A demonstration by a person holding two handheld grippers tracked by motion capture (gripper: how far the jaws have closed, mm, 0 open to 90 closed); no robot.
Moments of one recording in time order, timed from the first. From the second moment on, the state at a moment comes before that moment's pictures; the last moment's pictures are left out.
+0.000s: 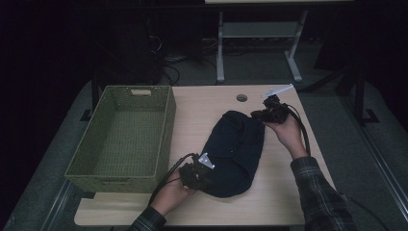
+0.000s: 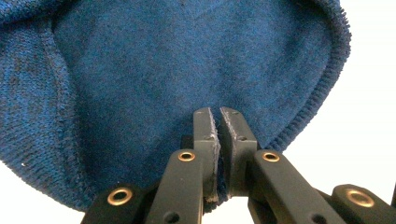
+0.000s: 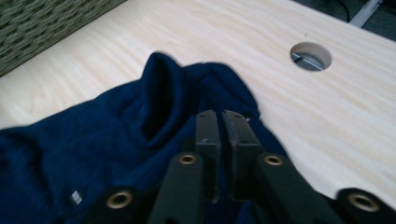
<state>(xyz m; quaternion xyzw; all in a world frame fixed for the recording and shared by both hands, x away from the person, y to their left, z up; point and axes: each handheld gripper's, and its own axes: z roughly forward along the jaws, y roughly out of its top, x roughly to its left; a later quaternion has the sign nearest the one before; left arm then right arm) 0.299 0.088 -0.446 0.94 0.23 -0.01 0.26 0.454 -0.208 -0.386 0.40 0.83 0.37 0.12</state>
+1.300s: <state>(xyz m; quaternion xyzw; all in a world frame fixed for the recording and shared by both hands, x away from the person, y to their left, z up) 0.300 0.089 -0.447 0.94 0.24 -0.02 0.26 0.312 -0.203 -0.439 0.37 0.85 0.37 0.05</state>
